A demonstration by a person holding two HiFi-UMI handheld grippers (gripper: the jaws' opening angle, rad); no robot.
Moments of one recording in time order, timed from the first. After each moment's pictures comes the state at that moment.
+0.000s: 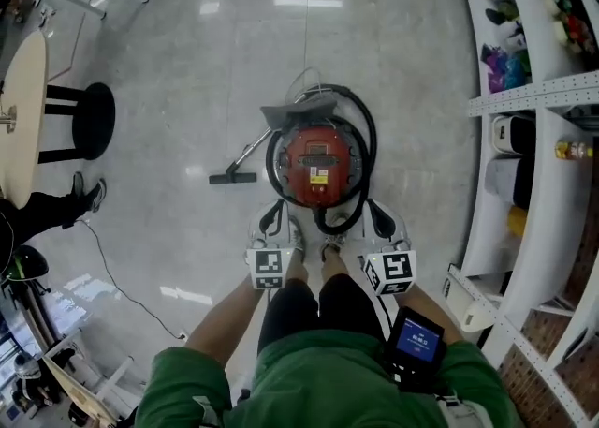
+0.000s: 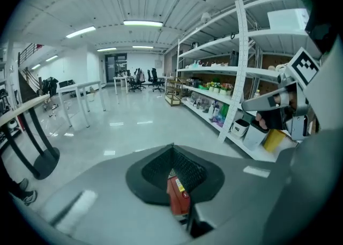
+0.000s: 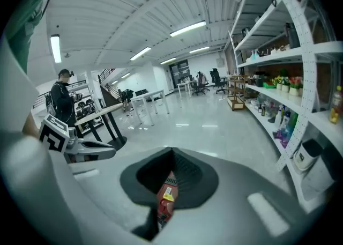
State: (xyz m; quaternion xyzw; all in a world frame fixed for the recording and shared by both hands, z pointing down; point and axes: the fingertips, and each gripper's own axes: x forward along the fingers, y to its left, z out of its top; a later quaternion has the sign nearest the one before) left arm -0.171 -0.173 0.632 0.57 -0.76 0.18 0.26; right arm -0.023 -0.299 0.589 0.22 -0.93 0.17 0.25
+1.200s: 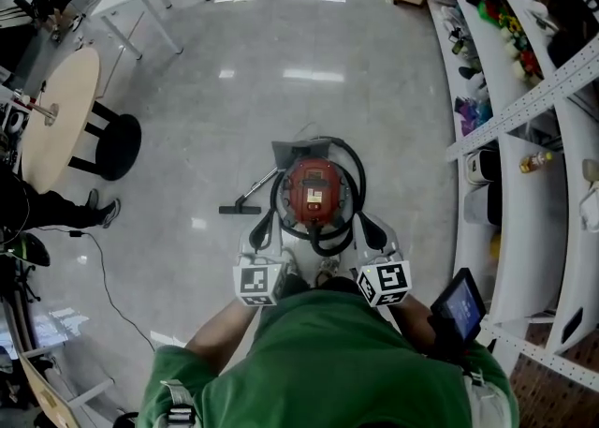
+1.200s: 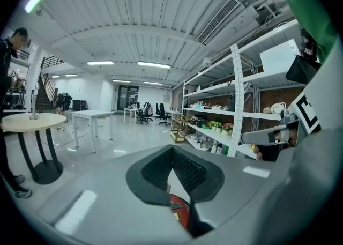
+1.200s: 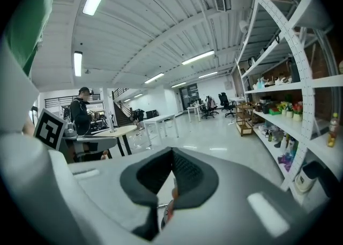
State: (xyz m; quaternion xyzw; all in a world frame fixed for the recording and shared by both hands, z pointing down) left arm -0.132 -0.134 0.398 0.55 -0.83 0.05 0.11; right arm 0.018 -0.251 0.402 0.20 -0.97 0.12 0.12
